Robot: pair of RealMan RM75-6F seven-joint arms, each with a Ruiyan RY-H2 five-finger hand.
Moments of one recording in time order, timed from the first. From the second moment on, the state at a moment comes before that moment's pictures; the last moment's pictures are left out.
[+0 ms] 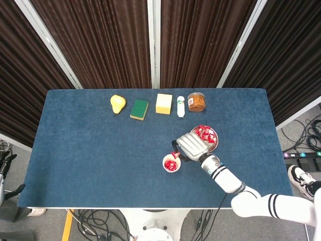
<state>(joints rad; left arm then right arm) 0.04 -1.16 -0.05 -1.50 1.47 1.59 0.02 0.89 -1.39 0.15 -1.67 -1.05 0.81 -0.36</state>
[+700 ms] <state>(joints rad) 0.04 -1.18 -0.05 -1.48 1.47 1.60 0.00 0.92 -1.42 0.12 -1.70 -1.01 0.84 -0.44</state>
